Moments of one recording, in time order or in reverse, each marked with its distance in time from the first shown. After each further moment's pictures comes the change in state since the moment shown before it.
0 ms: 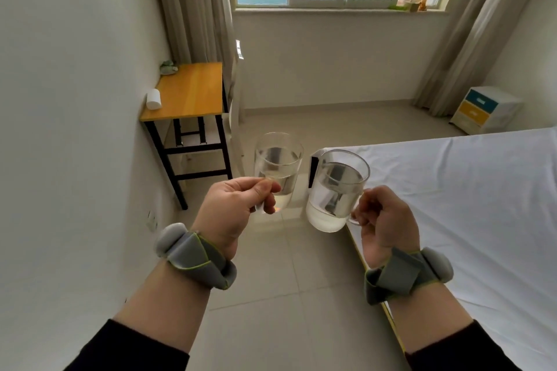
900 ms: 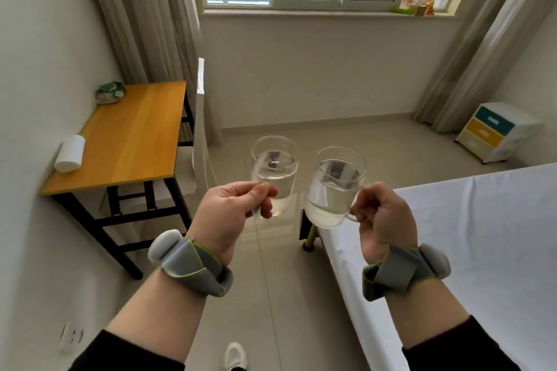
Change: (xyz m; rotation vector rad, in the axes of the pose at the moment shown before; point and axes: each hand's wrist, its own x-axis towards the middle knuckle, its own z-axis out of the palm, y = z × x) left_hand 0.481 0.003 0.073 -0.064 -0.026 -0.046; right_hand 0.462 -0.015 0.140 -0.166 0.044 -0.147
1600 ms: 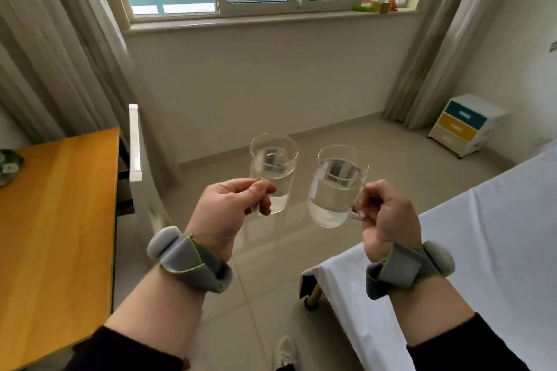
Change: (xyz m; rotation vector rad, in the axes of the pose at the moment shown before) left_hand 0.395 0.018 0.017 0.031 -0.213 -0.002; right_hand 0.322 0.033 0.127 0.037 0.203 0.004
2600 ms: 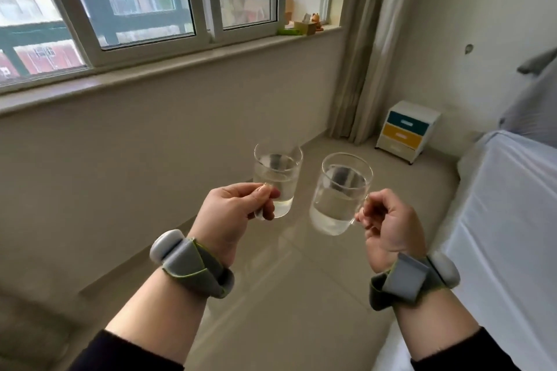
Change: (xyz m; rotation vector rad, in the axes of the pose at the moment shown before) left_hand 0.508 0.034 0.089 0.002 -0.374 -0.021; right_hand 0.418 -0.007 0.127 0.220 0.426 -0.060
